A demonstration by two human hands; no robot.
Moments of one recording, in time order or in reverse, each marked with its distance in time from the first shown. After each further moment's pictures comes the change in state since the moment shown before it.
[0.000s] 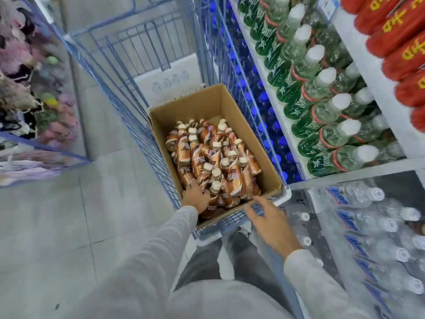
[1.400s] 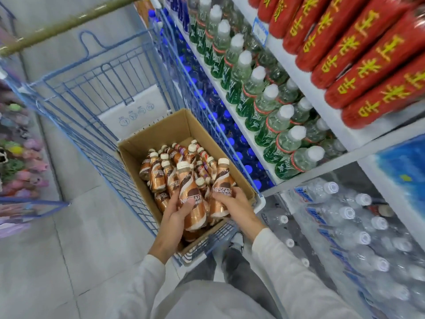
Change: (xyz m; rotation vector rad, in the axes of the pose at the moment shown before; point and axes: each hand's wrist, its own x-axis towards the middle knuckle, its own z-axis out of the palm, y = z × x) left_hand -0.121 0.074 -0.074 -0.943 -0.191 0.170; right_hand 0.051 -0.034 -0.013 0.754 -0.012 0.166
